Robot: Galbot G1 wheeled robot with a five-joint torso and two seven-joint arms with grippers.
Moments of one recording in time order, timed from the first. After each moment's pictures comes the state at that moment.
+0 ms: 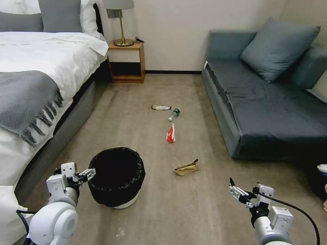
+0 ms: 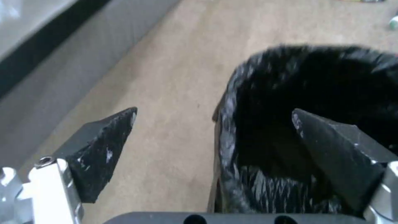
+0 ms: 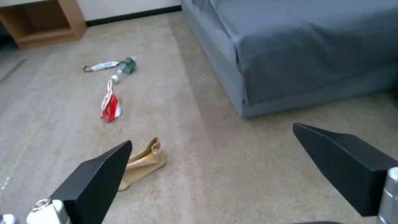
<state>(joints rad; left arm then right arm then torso) 1.50 -1.17 -0.66 -2.17 -0.61 0.63 -0.50 -1.82 1.40 0.62 2.34 0.28 -0.36 0.25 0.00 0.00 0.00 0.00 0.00</state>
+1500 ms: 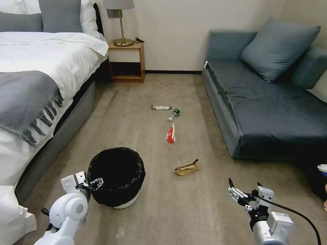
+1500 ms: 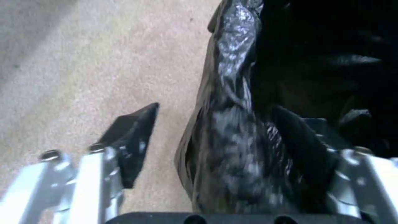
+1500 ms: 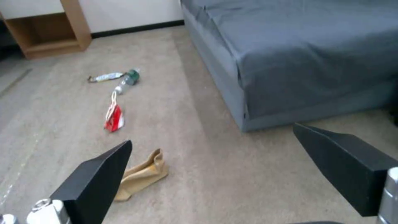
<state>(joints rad) 1.36 -1.22 -0.60 -1.97 -0.90 0.73 -0.68 -1.85 1.41 0.61 2.38 0.24 -0.31 0.26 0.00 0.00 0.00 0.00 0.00</state>
